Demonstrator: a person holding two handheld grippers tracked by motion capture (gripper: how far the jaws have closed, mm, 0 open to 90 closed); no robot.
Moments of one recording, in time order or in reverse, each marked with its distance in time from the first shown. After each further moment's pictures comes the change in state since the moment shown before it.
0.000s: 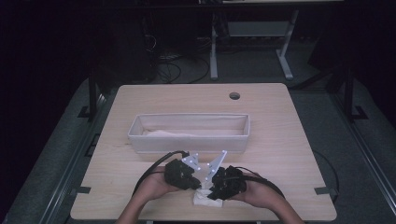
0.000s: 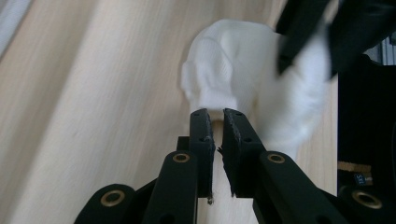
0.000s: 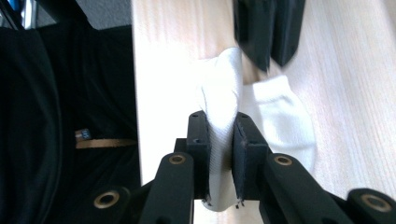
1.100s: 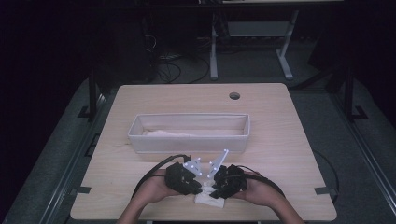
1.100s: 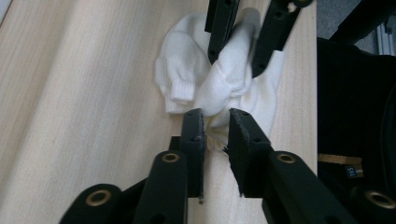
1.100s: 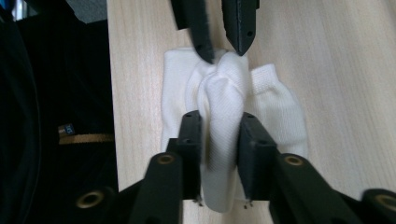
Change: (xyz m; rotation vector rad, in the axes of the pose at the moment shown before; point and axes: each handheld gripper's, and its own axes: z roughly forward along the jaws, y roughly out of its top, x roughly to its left) left arm -0.013 0.006 0.005 0.021 -0.014 0.057; right arm -0.011 -0.010 0.007 0.010 -0.012 0.022
